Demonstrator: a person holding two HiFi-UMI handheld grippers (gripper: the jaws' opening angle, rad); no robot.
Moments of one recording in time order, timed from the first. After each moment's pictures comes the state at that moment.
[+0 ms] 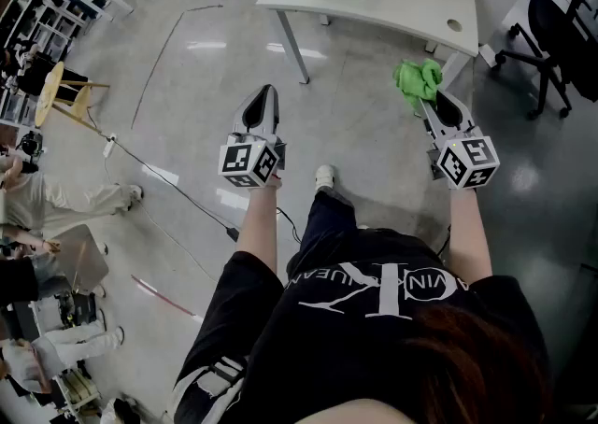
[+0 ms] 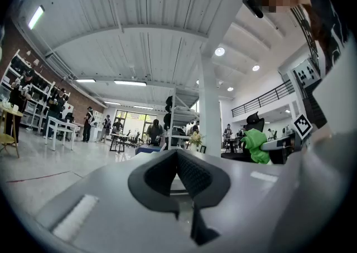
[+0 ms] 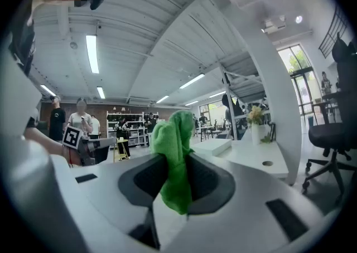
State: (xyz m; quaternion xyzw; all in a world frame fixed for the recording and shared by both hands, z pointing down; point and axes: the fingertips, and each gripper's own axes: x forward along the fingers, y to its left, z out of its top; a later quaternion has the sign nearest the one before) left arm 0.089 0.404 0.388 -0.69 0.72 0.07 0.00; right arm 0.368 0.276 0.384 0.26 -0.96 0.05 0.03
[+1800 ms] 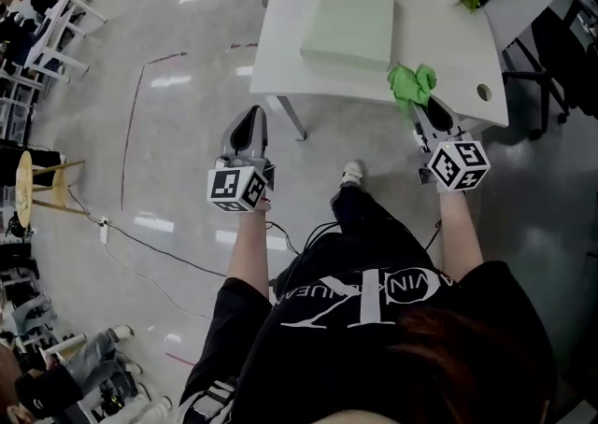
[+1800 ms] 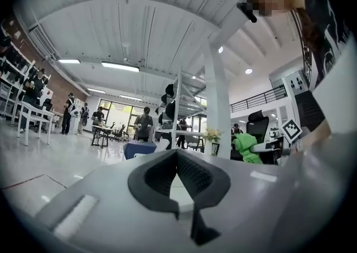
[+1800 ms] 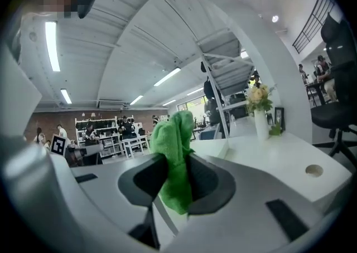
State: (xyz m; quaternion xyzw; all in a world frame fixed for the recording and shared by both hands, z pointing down) left arm -0.149 0.135 0.409 -0.75 0.66 0.05 -0.03; right arm 0.150 0.022 0.417 0.36 -0.92 0.11 0.02
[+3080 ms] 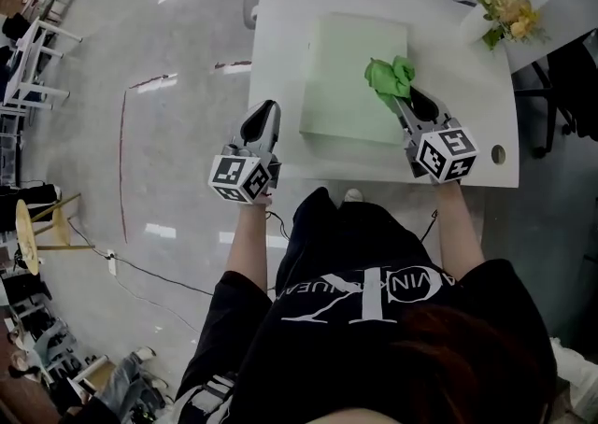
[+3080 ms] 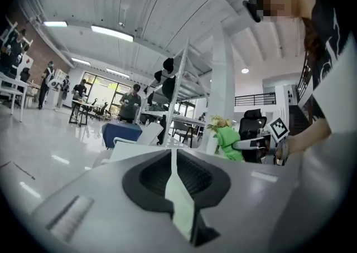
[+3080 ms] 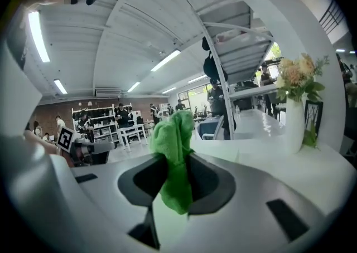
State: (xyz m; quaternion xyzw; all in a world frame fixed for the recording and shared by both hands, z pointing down) left arm -0.191 -0.127 0.456 -0.81 0.57 0.02 -0.12; right arm 0.043 -0.203 0.443 0.35 -0.93 0.13 0.09
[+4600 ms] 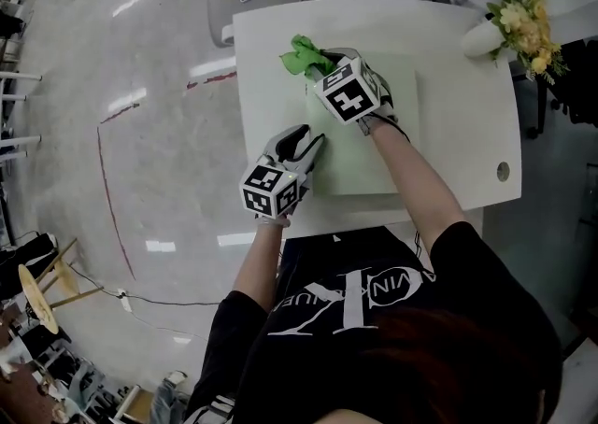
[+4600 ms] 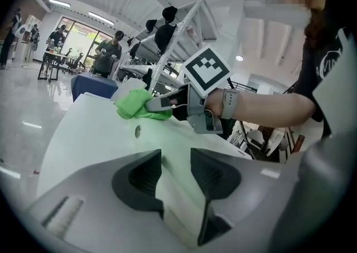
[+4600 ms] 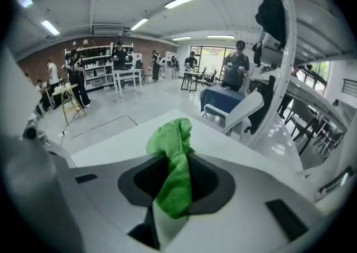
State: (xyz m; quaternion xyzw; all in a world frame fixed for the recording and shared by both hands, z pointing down) left arm -0.145 -0.226 0.546 -0.87 0.40 -0.08 -0.28; right arm -0.159 -0.375 0.522 0.31 -0.87 0.06 0.38
